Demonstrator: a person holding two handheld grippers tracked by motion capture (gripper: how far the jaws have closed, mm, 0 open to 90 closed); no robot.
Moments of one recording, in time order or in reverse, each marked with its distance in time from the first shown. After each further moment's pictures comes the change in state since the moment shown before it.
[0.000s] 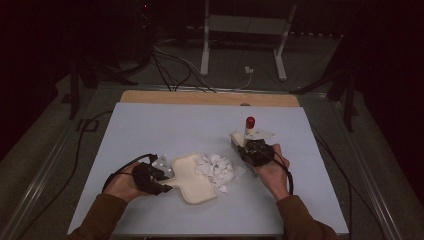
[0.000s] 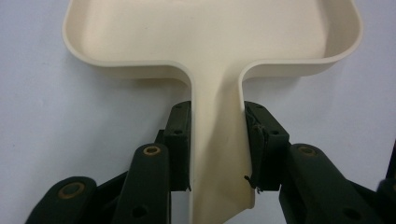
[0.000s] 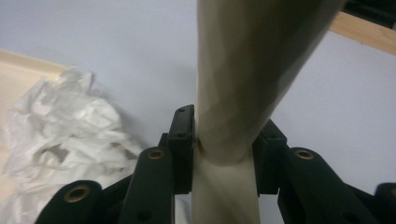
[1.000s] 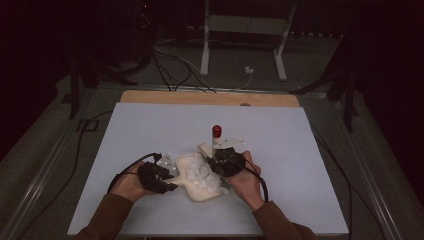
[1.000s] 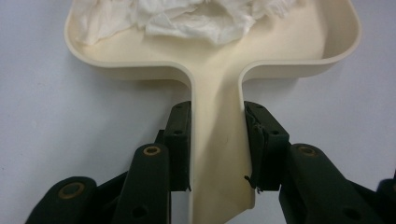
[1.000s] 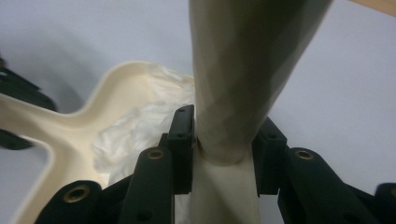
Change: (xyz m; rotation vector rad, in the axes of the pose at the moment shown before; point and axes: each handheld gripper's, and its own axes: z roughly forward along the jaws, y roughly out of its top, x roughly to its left) left arm -0.002 0.009 0.007 -0.038 0.003 -0.025; right arm 0.082 0.020 0.003 0.010 0.188 -0.021
